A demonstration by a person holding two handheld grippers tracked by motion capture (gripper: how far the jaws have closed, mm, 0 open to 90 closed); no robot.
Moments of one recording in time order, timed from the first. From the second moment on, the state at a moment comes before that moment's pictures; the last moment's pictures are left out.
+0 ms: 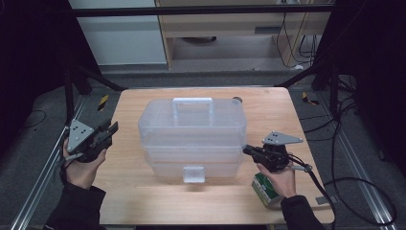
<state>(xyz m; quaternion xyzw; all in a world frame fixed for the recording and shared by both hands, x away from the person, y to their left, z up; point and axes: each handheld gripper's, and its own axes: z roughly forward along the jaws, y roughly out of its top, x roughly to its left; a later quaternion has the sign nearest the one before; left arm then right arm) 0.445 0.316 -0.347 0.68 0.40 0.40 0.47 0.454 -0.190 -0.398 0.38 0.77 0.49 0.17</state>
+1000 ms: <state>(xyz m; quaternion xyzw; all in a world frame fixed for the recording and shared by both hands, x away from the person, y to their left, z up) 0.443 0.290 -0.401 0.76 0.37 0.28 0.45 0.454 -0.191 -0.398 0.38 0.77 0.49 0.17</state>
